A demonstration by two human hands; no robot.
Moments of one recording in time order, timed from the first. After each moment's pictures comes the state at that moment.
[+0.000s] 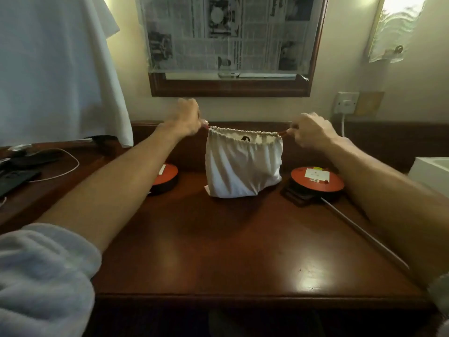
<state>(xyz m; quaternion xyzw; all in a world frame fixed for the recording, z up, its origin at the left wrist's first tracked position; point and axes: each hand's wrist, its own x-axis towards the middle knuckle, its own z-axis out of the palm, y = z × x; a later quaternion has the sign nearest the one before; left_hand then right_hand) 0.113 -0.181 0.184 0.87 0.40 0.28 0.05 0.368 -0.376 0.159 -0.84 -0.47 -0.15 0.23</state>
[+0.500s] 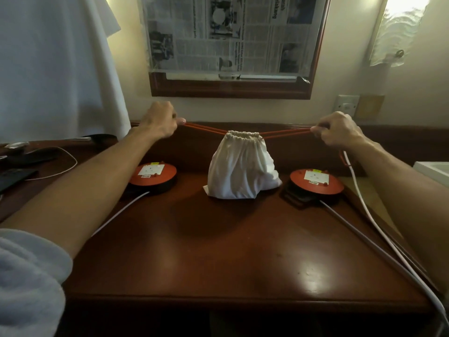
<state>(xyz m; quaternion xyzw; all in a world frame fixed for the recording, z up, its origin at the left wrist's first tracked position) 0.068 -0.138 0.176 0.87 0.39 0.31 0.03 0.407 -0.414 0.166 -0.84 -0.45 -0.12 0.29</state>
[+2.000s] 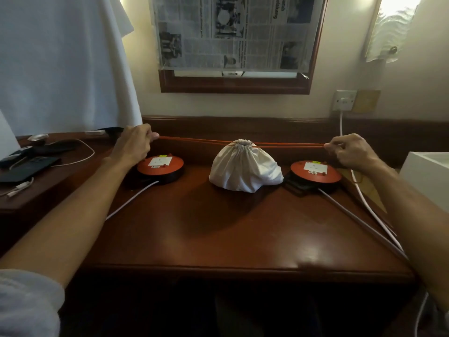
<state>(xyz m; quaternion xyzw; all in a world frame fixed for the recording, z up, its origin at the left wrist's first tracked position) -0.035 -0.186 0.113 0.83 0.43 0.35 0.06 0.382 -0.482 0.110 -0.83 -0.44 -0.06 0.33</state>
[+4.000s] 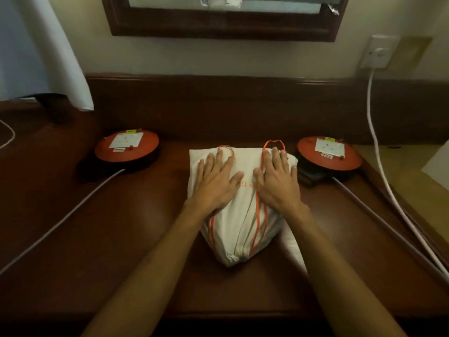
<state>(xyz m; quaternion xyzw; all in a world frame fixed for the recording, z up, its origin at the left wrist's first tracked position) 0.184 -0.212 -0.048 0.92 0.35 0.09 0.12 0.329 -0.321 -0.053 -0.87 -0.46 -0.03 0.20</state>
